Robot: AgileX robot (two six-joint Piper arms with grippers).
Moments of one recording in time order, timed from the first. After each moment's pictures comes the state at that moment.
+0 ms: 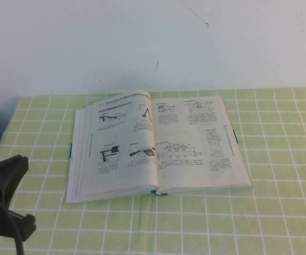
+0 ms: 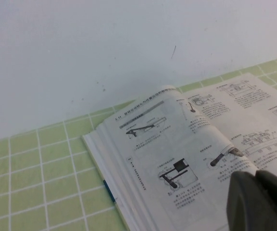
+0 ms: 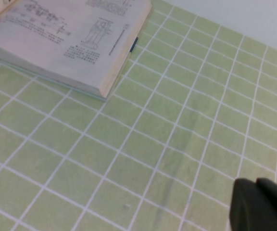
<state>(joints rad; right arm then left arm) 0.31 0.24 -0.33 -0.12 0.71 -0.15 -0.30 0.61 -0.41 -0.61 0.16 0.61</state>
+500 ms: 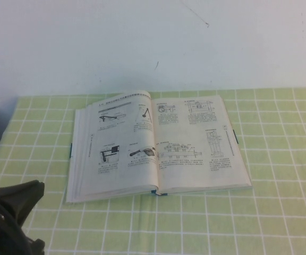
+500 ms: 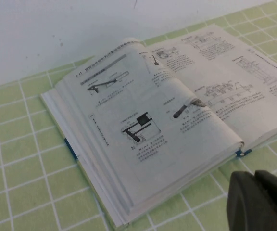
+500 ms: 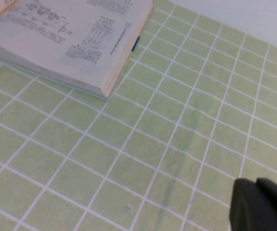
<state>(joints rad) 0.31 0.24 -0.32 -0.11 0.70 -0.14 -0.30 0.61 -0.41 -0.61 0.32 0.61</state>
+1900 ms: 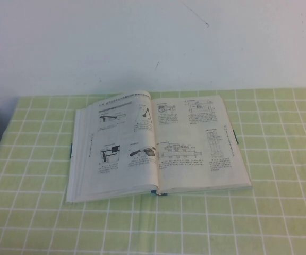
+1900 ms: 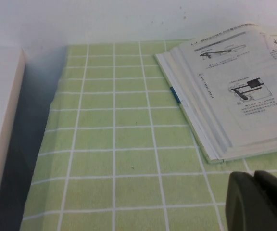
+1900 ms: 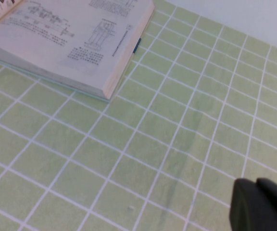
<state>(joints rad) 0.31 0.23 -0.32 -0.11 0.70 -0.14 -0.11 -0.01 0.02 -0.12 0.34 0.03</state>
